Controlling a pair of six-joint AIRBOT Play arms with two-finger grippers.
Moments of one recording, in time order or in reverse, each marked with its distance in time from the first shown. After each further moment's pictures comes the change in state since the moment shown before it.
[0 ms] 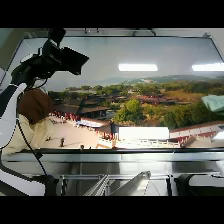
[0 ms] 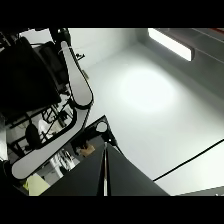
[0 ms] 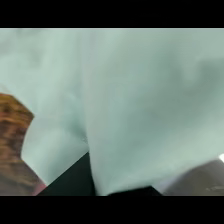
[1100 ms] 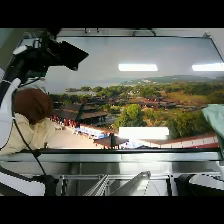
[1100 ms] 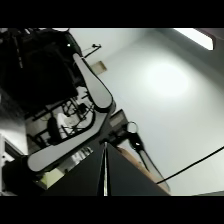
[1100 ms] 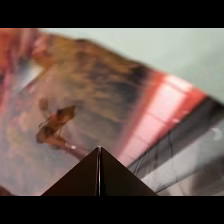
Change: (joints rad) left arm 0.049 0.030 0.104 0.067 0.034 -0.053; right arm -0.114 0.139 -0.261 0.449 0.114 -0.078
